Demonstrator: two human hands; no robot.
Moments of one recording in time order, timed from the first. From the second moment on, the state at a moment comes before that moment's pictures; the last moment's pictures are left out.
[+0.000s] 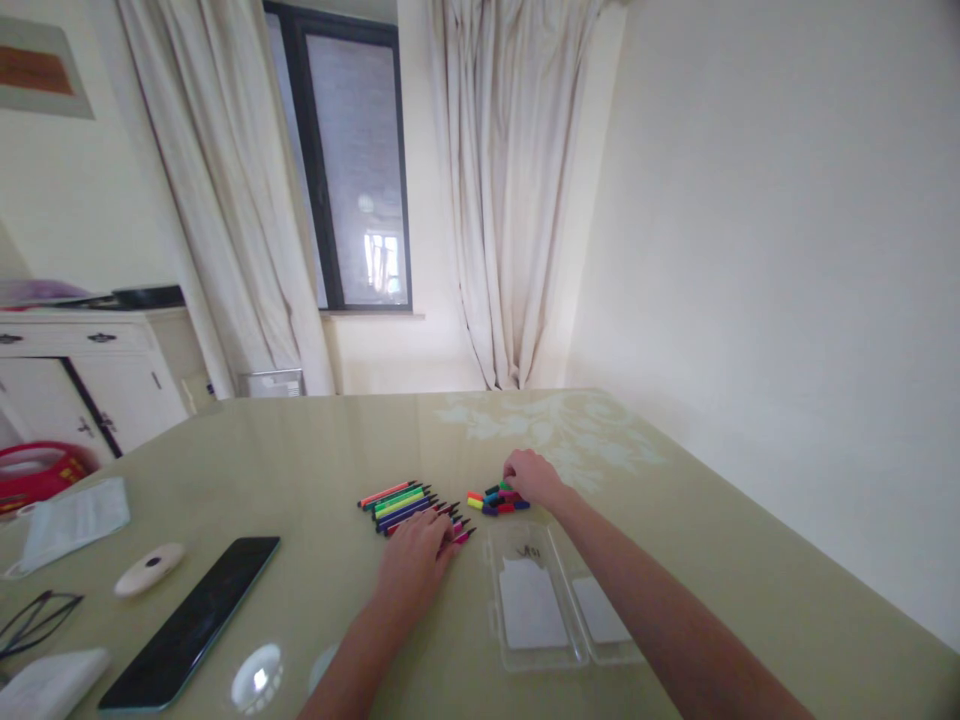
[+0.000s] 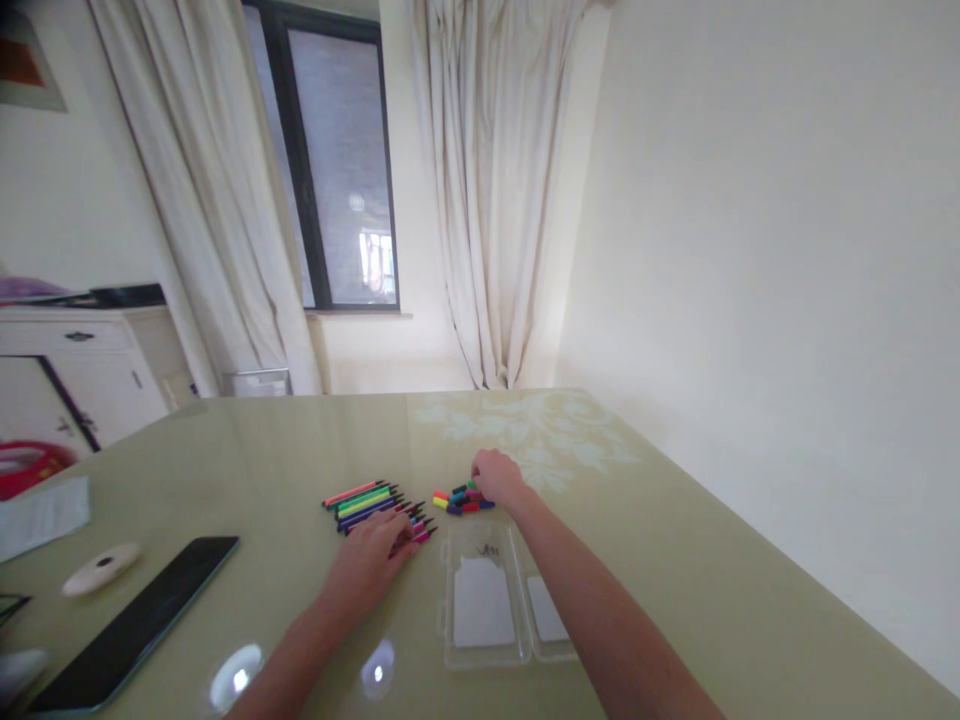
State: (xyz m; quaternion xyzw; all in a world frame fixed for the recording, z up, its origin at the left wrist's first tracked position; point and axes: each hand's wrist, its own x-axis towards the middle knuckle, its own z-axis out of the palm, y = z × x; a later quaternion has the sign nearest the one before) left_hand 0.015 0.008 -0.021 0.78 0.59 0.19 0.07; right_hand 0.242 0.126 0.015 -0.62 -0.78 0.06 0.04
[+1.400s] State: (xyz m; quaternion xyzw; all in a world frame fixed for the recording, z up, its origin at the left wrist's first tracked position) left_hand 0.015 0.008 -0.013 0.78 0.59 0.18 0.06; right_hand 0.242 0.125 0.023 -0.64 -0.77 0.06 0.01
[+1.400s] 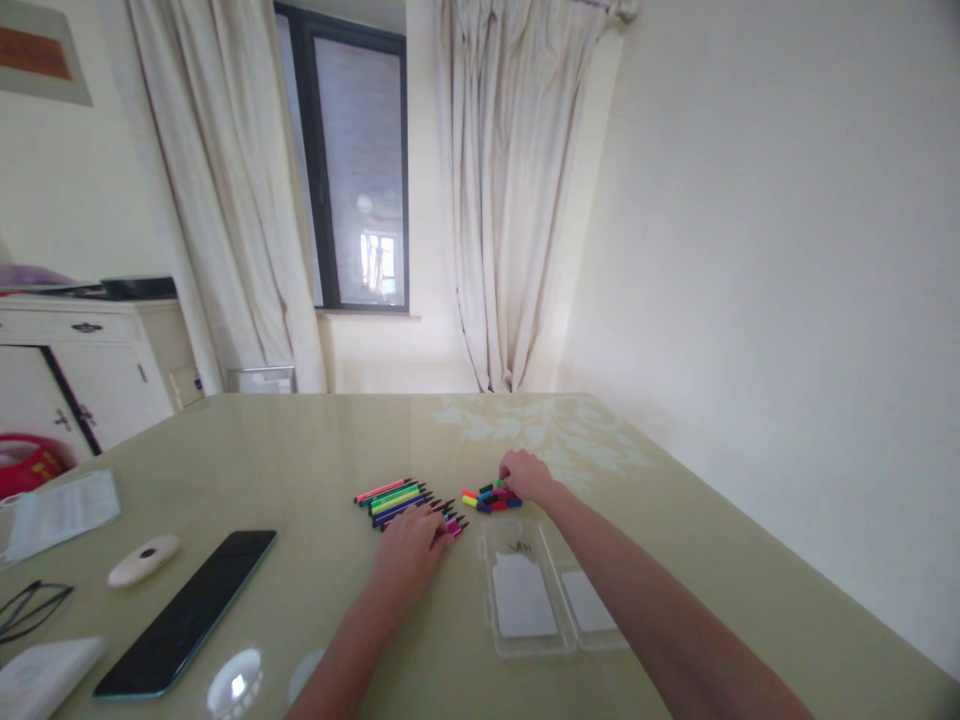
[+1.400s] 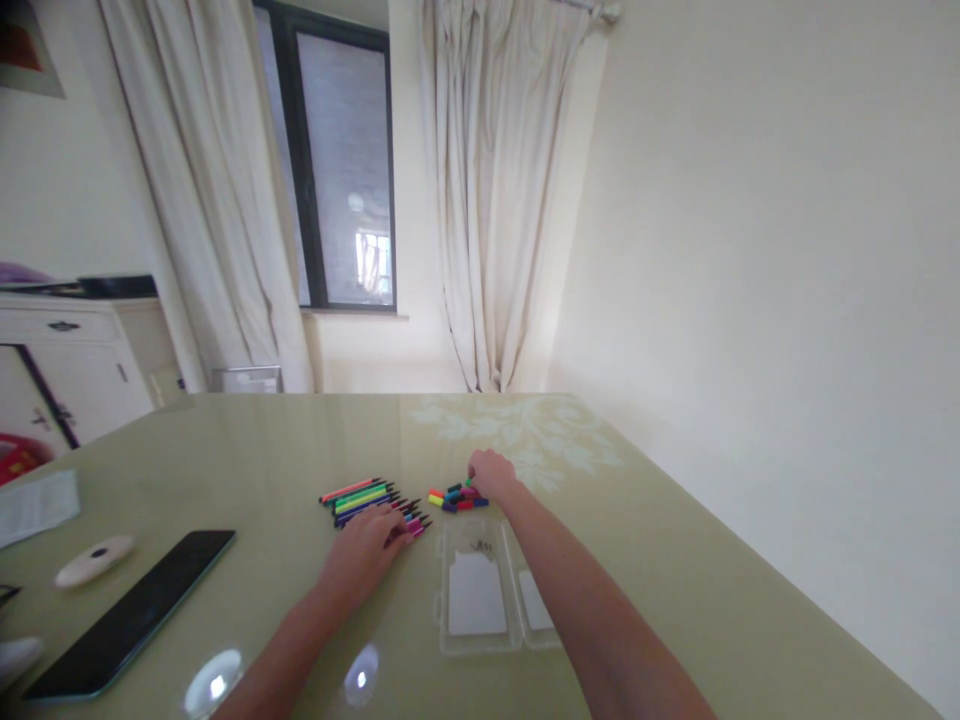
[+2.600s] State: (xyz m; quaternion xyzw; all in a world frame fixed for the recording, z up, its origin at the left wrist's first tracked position) left_hand 0.011 0.010 -0.026 0.80 0.57 0.19 0.06; right_hand 0.265 0.113 0.033 -0.60 -0.79 0.05 -0.03
